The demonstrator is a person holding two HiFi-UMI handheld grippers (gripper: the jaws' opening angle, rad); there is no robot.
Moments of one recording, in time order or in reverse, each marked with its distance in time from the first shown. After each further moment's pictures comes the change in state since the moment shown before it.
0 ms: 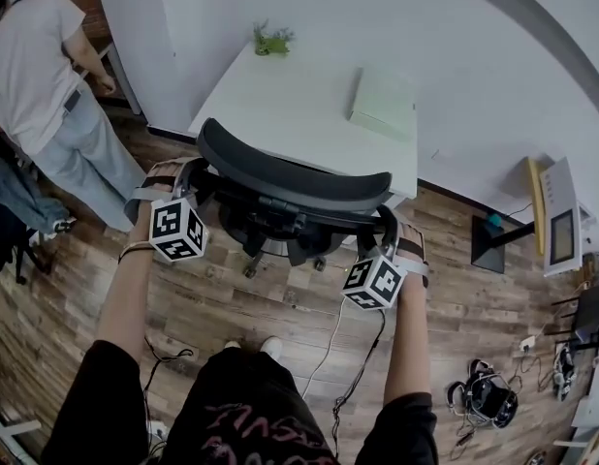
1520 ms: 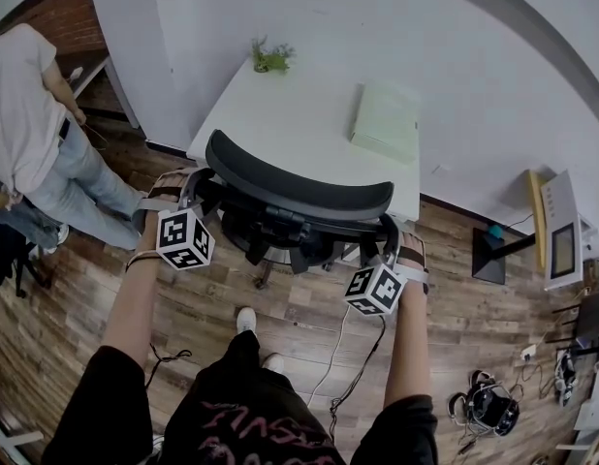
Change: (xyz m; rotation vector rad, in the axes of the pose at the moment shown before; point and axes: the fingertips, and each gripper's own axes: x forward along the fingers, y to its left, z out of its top) left arm 0.032 0.030 -0.006 -0.018 -0.026 0.014; right arm 0.039 -0.021 0.011 -0.010 0.001 -0.043
